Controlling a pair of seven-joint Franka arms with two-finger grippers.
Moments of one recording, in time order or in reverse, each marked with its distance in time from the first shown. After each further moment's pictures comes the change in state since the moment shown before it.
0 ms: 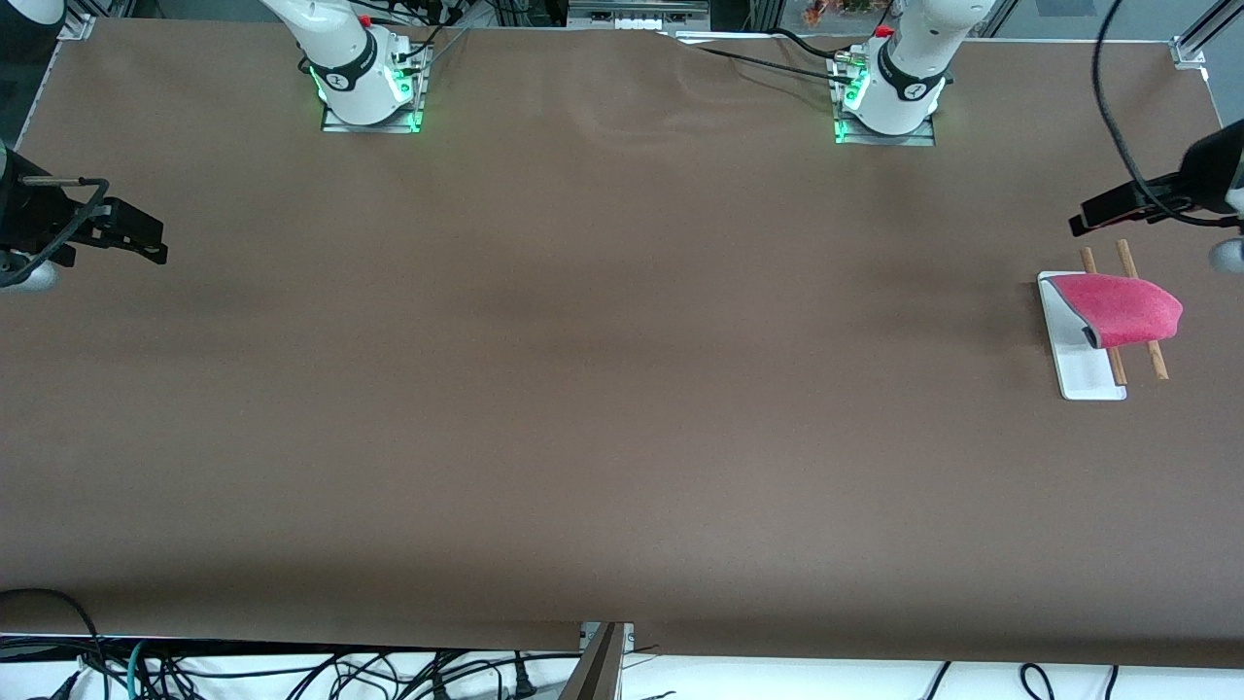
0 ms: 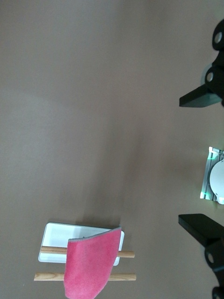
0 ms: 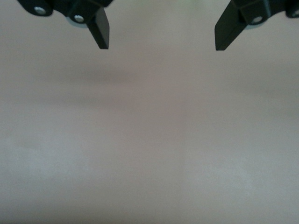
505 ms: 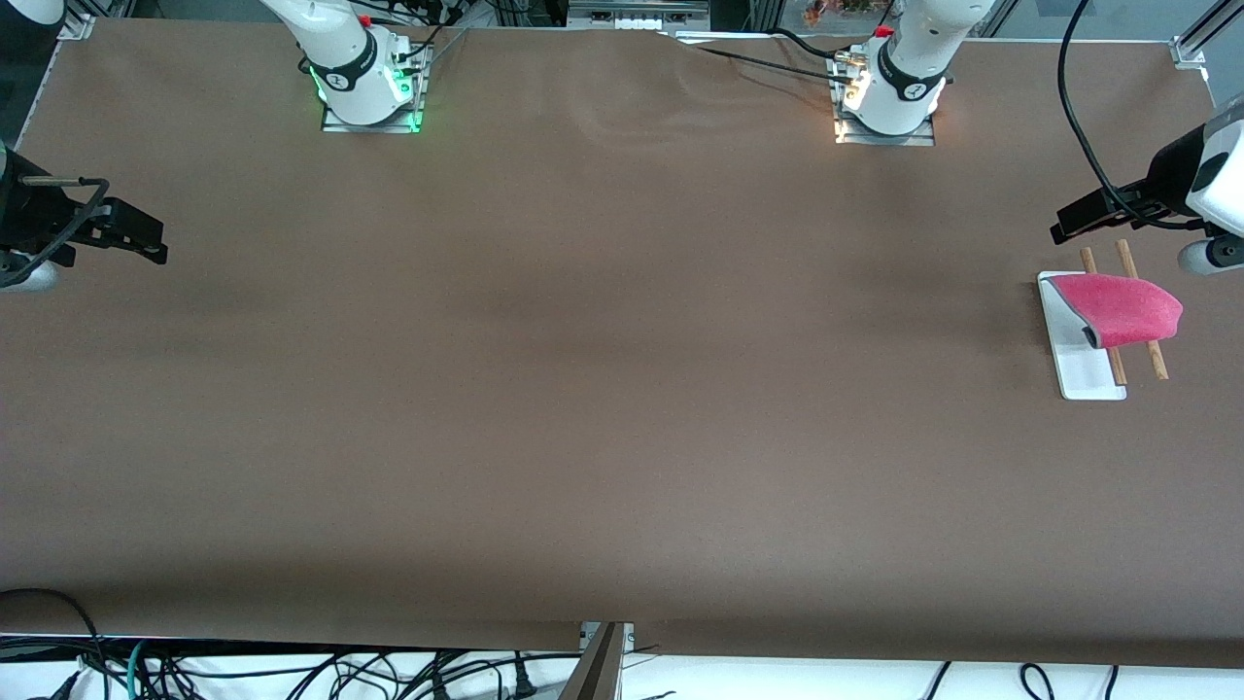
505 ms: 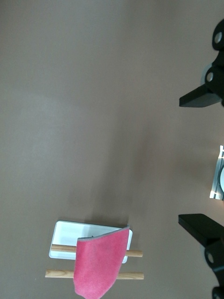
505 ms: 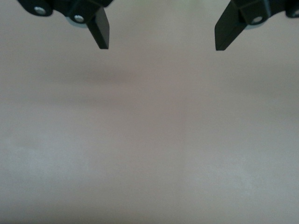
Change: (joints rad) left arm -0.018 -0.021 -0.001 -0.023 -0.002 0.053 0.000; right arm 0.000 0.000 0.000 0.000 0.000 0.000 0.000
